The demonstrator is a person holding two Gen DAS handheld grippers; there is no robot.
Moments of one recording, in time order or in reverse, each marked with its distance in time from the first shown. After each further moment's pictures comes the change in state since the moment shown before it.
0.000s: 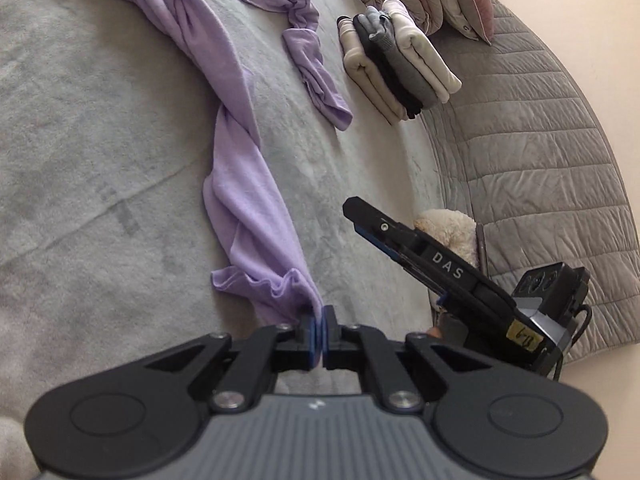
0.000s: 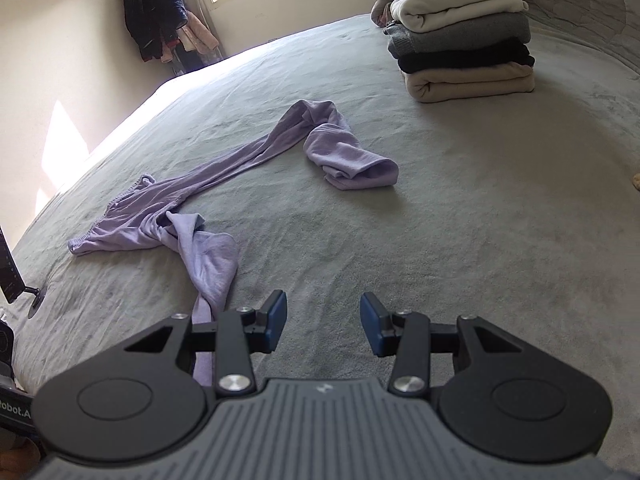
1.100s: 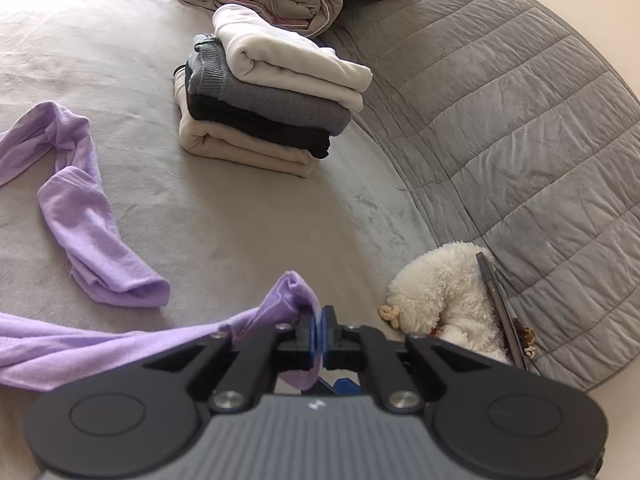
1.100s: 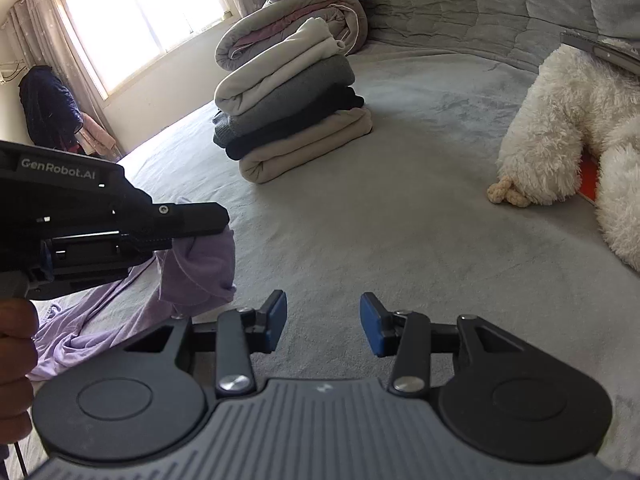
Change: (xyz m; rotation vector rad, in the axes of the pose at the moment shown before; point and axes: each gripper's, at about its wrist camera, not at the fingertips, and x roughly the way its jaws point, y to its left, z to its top) left arm 0.165 -0.145 0.121 0.405 -0.040 0.140; right arm -0.021 -0.102 0.022 0.259 -0.226 -0.257
